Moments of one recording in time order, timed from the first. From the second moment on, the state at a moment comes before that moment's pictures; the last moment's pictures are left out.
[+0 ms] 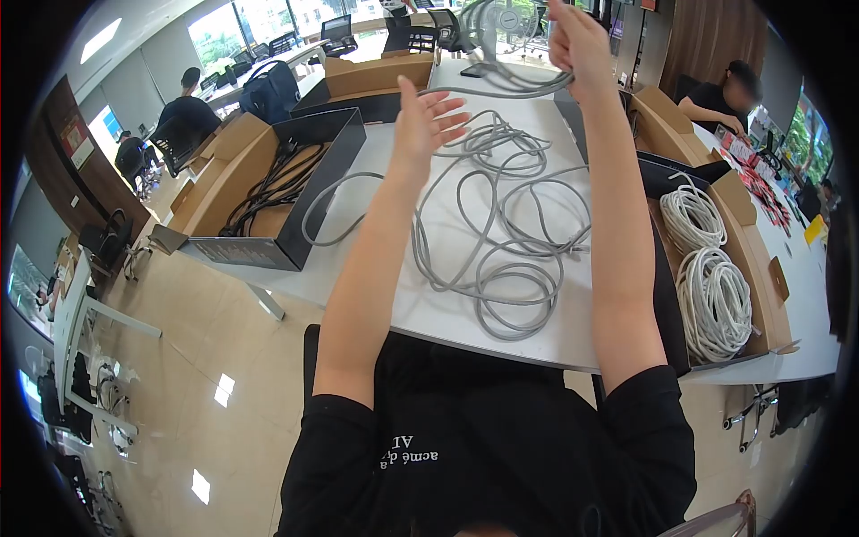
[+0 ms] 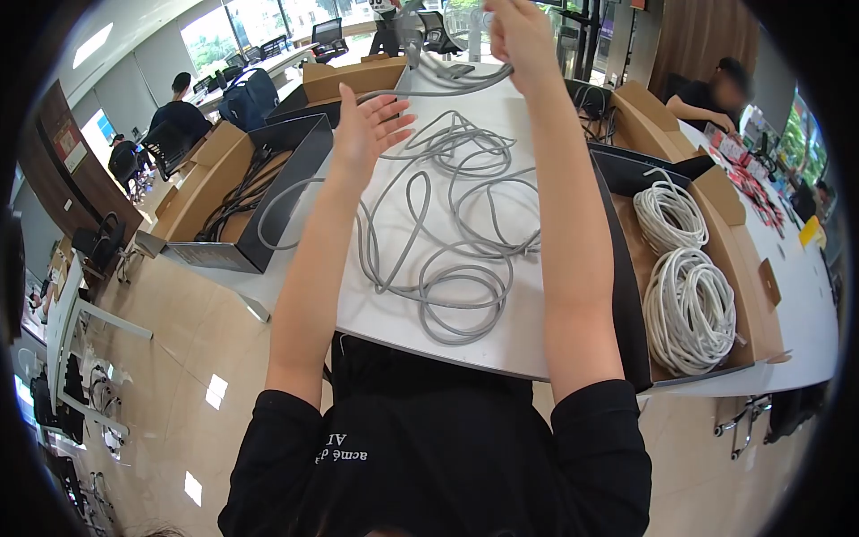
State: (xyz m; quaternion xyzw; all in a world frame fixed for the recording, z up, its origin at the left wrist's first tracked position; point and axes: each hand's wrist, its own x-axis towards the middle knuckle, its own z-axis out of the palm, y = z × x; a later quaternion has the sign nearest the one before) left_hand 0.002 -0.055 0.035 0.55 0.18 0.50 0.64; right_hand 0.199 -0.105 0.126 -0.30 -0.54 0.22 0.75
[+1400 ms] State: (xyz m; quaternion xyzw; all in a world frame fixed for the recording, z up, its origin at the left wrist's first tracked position) left_hand -0.006 -0.045 0.080 0.48 -0.05 0.22 0.85; right_hand 0.175 -0.111 0.113 -0.48 -0.78 -0.01 0.39
